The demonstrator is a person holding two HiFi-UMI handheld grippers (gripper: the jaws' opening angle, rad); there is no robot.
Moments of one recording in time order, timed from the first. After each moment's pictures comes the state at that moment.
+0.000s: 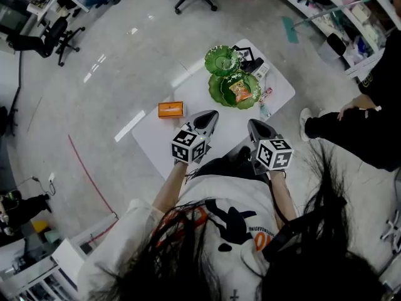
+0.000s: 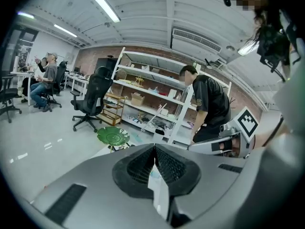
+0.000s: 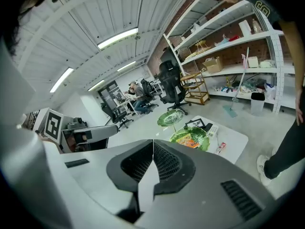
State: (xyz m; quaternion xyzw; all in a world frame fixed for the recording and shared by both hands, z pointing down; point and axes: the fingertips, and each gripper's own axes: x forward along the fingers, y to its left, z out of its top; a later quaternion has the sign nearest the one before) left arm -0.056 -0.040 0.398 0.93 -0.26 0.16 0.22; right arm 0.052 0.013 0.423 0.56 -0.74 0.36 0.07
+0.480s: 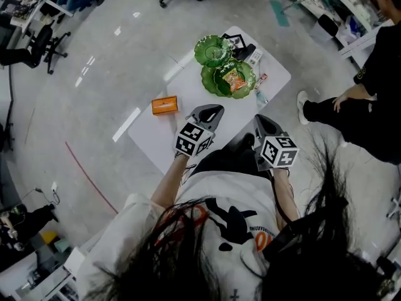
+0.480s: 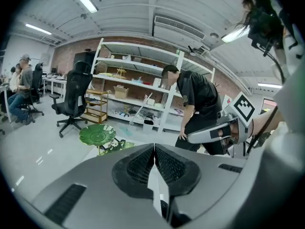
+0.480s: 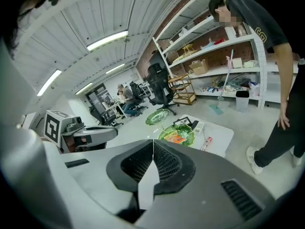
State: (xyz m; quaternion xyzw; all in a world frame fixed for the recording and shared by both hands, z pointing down) left arm -0.022 -0.023 0.421 0.95 -0.17 0.22 0.16; right arm 0.080 0.040 0.436 0.62 -0.69 0.38 0.06
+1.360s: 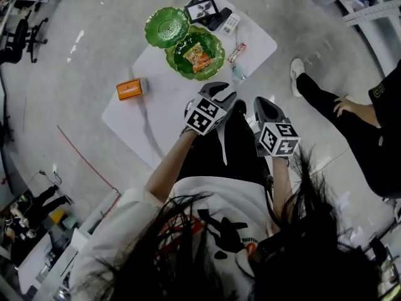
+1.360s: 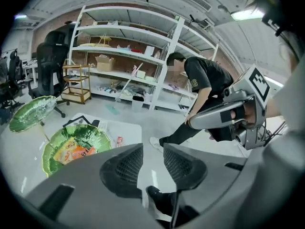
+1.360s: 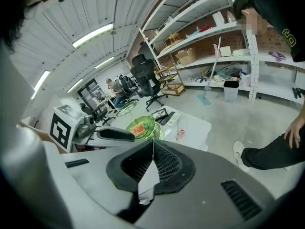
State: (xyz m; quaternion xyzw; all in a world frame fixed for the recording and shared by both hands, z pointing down) left arm 0.166 0.009 0.552 0.91 -0.09 0.35 0.19; right arm 0.231 0.057 0.521 0.61 -0.66 0.42 0.10
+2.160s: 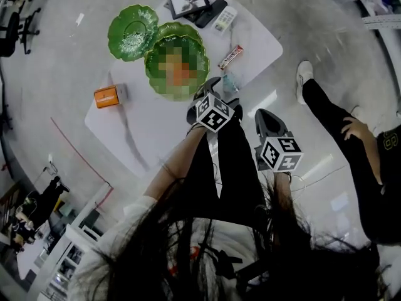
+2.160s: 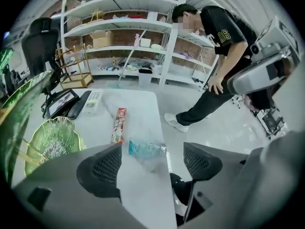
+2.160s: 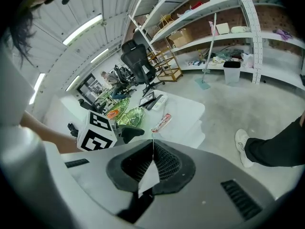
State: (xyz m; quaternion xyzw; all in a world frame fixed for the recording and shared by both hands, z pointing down) left arm 0.223 -0.013 0.760 0.85 -0.11 0.48 0.16; right arm 0.290 0.051 0.652 0.57 -0.65 0.49 0.11
